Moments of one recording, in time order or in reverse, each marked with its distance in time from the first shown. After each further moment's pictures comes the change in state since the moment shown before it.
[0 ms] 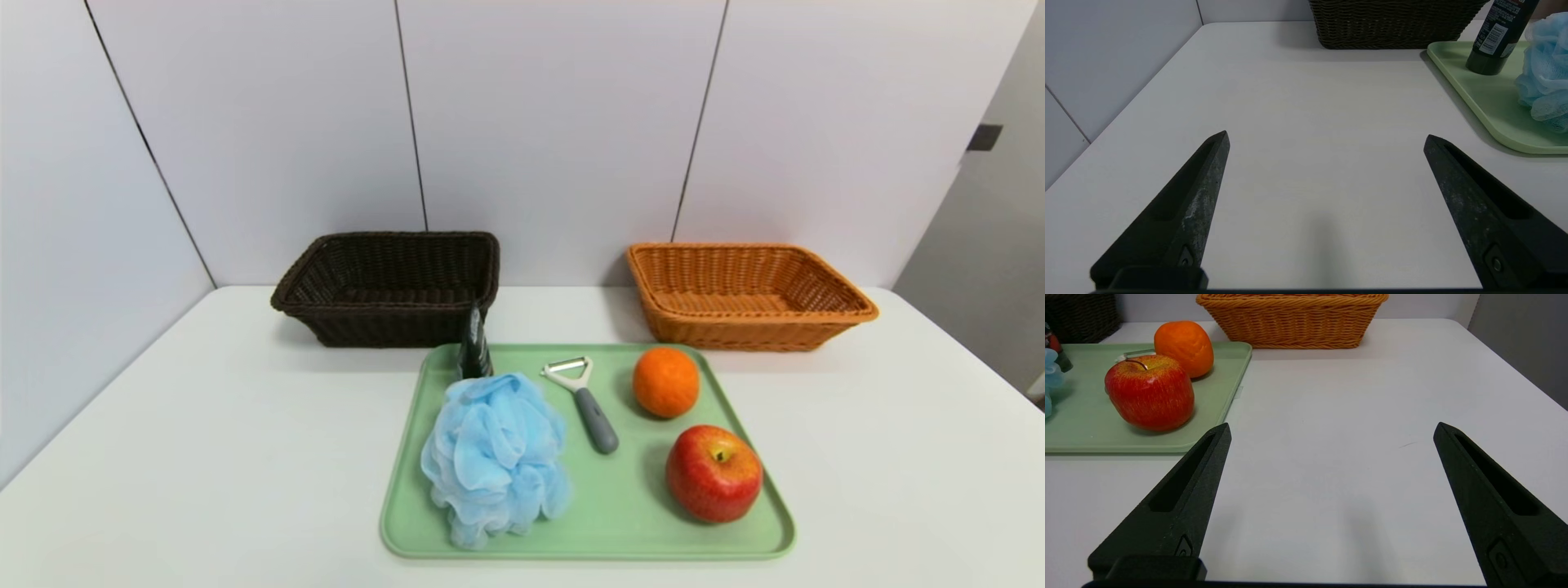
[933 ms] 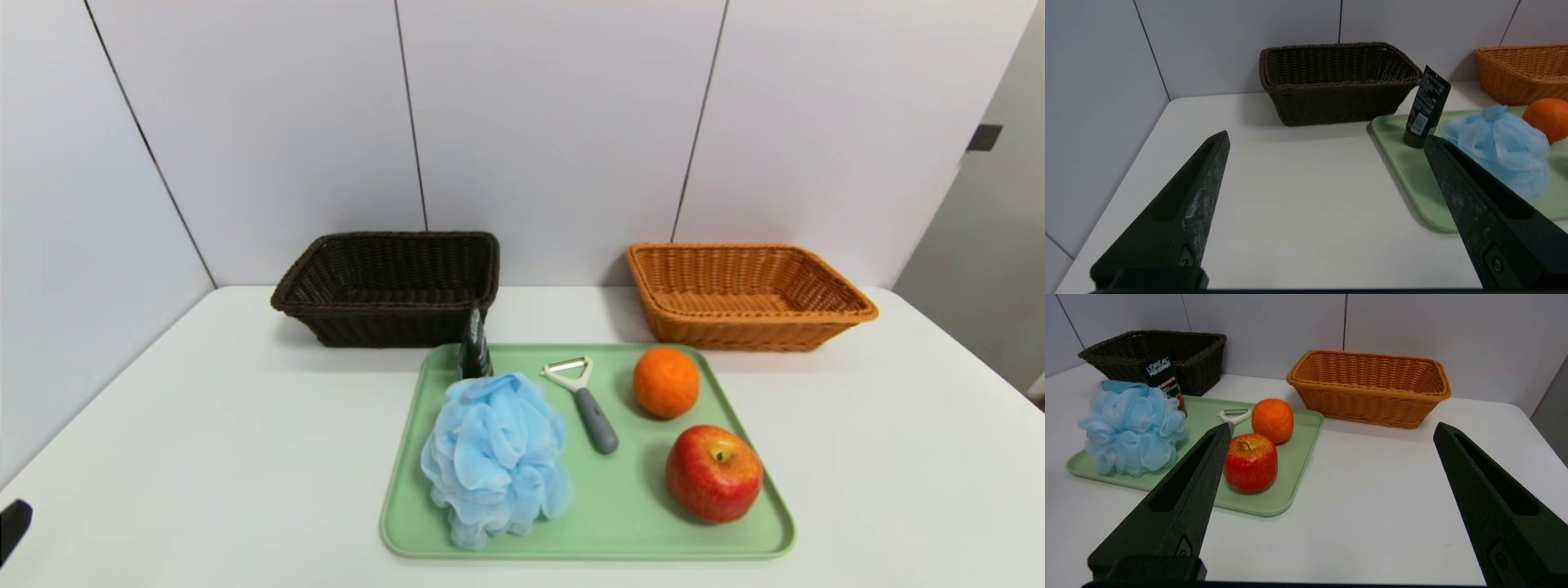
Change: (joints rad) left arm -0.001 0.359 -0.333 -0.103 -0.142 -0.014; right arm 0.002 0.261 -0.346 -0.013 0.230 0.008
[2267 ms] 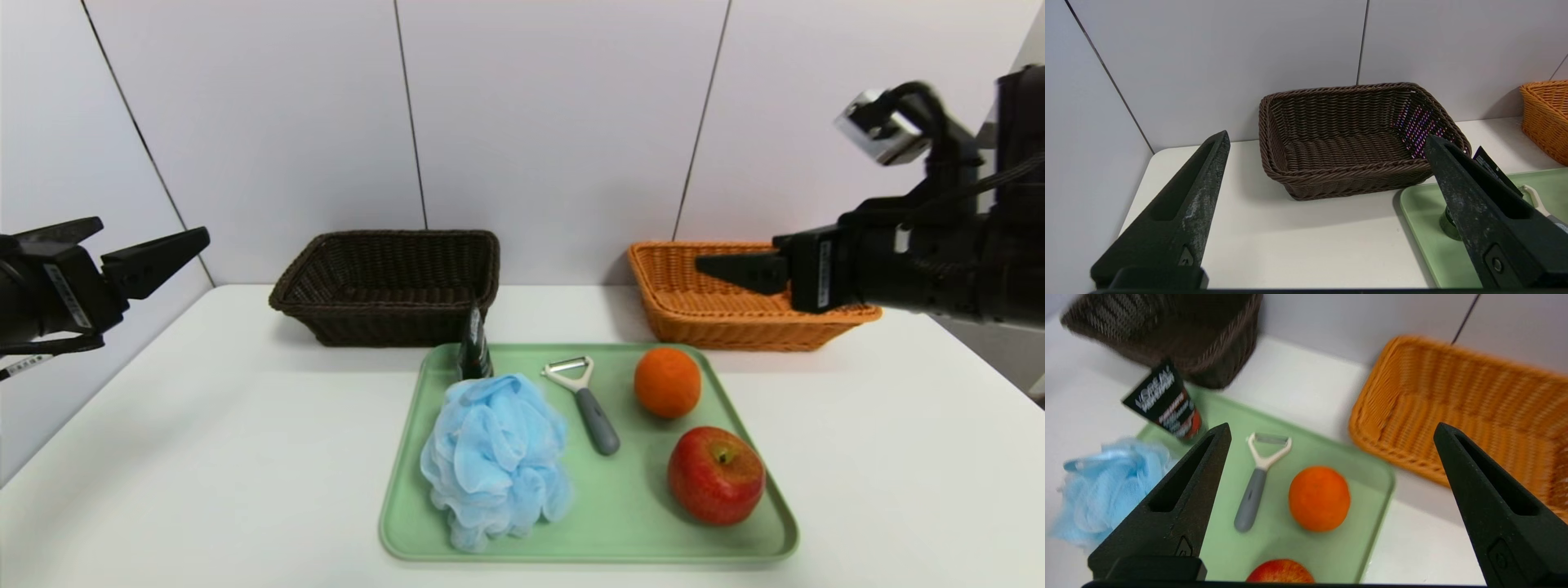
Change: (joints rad) left arm -0.007 0.763 -0.320 -0.368 -0.008 0.022; right arm 0.417 1.177 -0.732 -0.003 -0.188 -0.006
